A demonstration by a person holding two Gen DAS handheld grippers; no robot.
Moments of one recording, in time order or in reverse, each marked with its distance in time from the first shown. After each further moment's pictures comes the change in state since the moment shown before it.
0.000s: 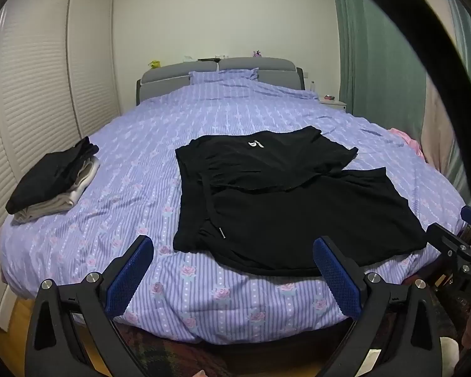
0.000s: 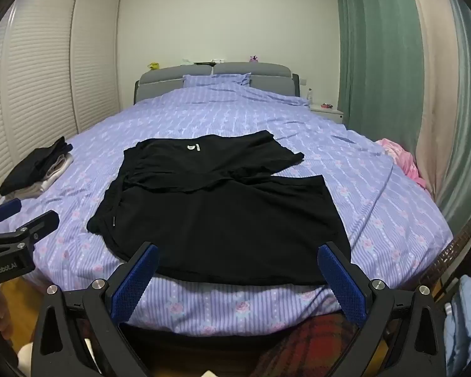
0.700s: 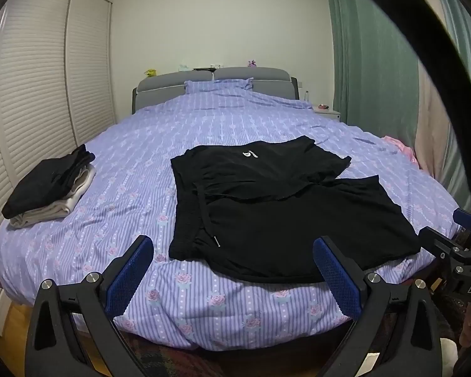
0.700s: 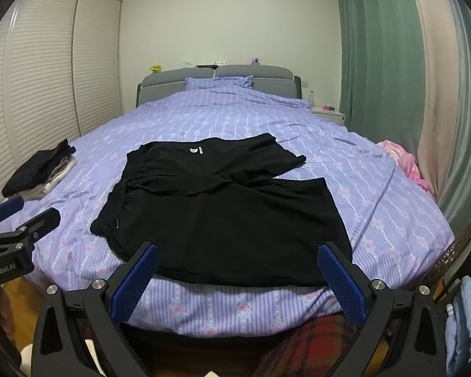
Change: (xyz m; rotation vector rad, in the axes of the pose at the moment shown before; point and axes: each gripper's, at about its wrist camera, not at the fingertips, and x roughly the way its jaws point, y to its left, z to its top) left arm -0.007 0.002 0.005 0.005 -0.045 -0.023; right arm -0.005 0.000 0.001 -0.008 -0.003 0.012
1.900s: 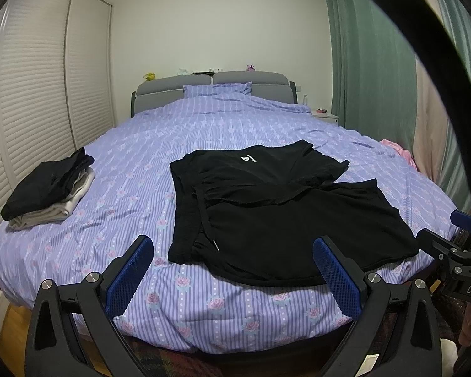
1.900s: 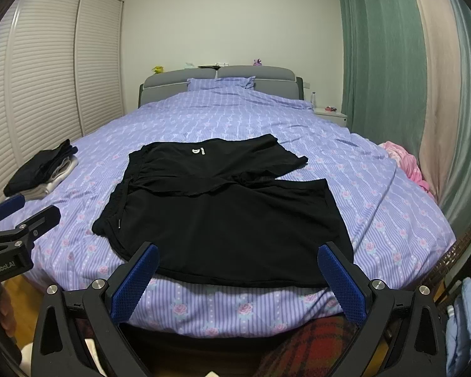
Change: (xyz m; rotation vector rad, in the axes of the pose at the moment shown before) left arm -0.004 0.000 -0.003 0.001 -0.030 -0.007; right arm 0.001 0.000 0.000 0.003 -0.008 0.008
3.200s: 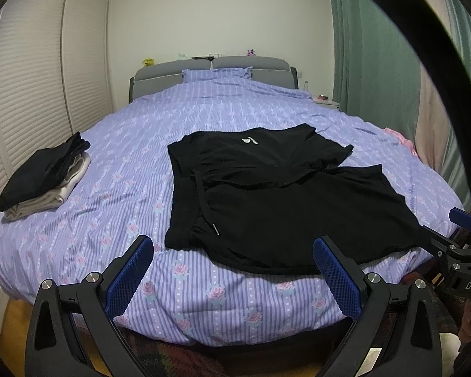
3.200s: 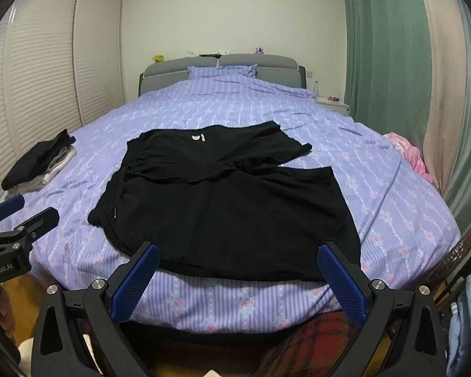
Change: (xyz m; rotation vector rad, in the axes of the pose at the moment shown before) left arm 0.024 0.004 -0.013 -0.007 0.075 -0.001; right arm 0.025 0.002 -0.009 -0.004 0.066 0.006
